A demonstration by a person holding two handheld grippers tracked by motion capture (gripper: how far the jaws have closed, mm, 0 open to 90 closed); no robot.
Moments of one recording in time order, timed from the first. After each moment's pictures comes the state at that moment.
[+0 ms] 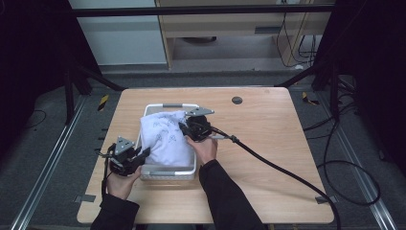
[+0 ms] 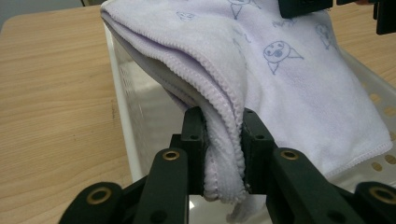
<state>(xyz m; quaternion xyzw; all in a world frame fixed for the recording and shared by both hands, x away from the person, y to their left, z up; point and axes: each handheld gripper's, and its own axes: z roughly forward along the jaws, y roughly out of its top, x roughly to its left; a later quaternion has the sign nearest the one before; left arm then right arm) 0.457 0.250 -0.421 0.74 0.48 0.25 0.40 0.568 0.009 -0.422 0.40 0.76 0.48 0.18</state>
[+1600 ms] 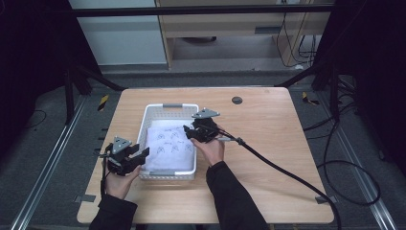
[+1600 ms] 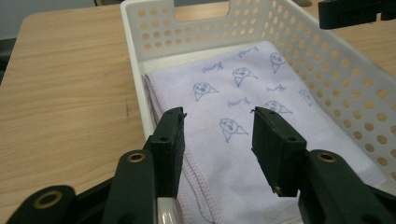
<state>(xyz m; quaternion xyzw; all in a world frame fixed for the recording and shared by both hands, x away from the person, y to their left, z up) 0.459 0.258 -0.421 0.72 0.50 0.26 0.41 0.567 -0.013 -0.428 0.39 0.77 0.46 0.21</state>
